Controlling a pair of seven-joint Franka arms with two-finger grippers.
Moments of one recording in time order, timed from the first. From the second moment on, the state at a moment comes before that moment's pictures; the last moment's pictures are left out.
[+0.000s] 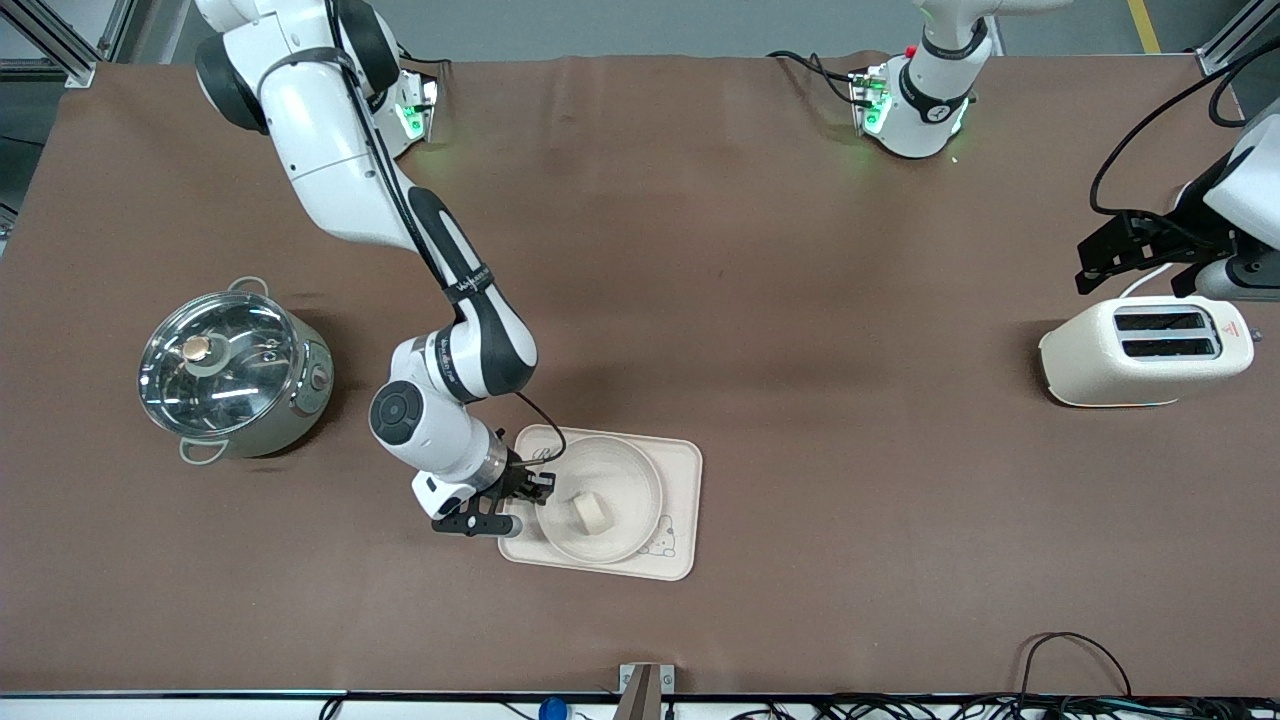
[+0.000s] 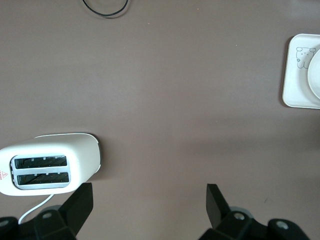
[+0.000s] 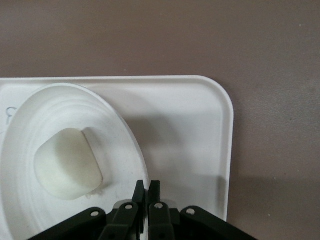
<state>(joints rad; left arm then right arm) -0.03 0.04 -0.07 -1.49 0.00 1.61 -0.04 0.47 0.91 -0.07 -1.30 0.41 2.42 0.21</state>
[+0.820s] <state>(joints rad) -0.03 0.04 -0.07 -1.49 0.00 1.60 -0.04 0.50 0.47 0.21 -2.17 0.45 2.96 0.19</state>
